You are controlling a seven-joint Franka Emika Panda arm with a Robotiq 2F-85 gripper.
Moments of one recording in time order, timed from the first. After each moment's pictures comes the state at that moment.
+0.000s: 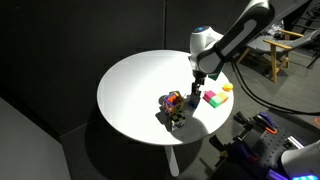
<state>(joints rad) 0.06 0.41 -0.05 -2.24 -0.23 2.50 -0.08</state>
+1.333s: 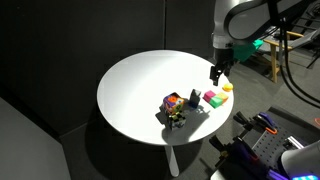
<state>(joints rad) 0.05 -0.09 -0.03 -2.47 -0.11 2.15 0.06</state>
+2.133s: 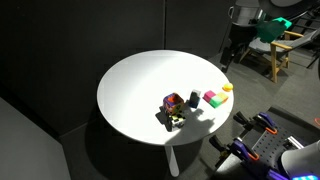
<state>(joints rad) 0.05 -0.39 -0.02 -2.55 -0.06 2.09 0.05</state>
